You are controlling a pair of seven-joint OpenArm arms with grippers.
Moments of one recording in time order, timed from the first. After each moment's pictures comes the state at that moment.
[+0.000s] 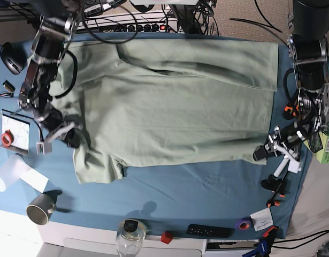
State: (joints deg) left arm -24.1 -22.8 -7.5 41.3 -61.3 -42.8 45.9; right arm 10.0 18.6 25.1 69.9 29.7 39.4 -39.1
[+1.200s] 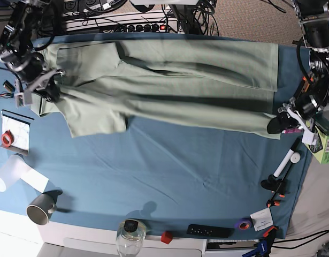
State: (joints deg) left arm -2.8 -26.4 -16.5 67.2 -63.3 -42.9 49.3; right arm -19.4 21.7 38.9 98.0 41.4 39.8 -48.0
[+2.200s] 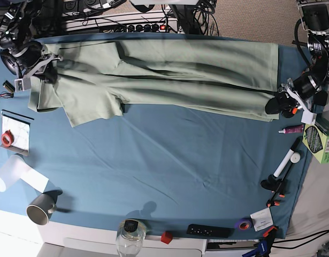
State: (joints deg) left arm 5.2 -25.5 -17.4 68.1 -68.5 -43.5 50.6; right arm -23.3 18.7 42.0 98.0 40.0 39.8 -52.3
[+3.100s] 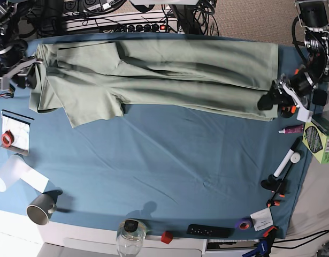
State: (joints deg) left arm 7.5 -24.4 -17.3 72.6 -67.3 -43.5 52.0; right arm -22.9 18.8 53.8 105.1 41.3 39.8 -51.3
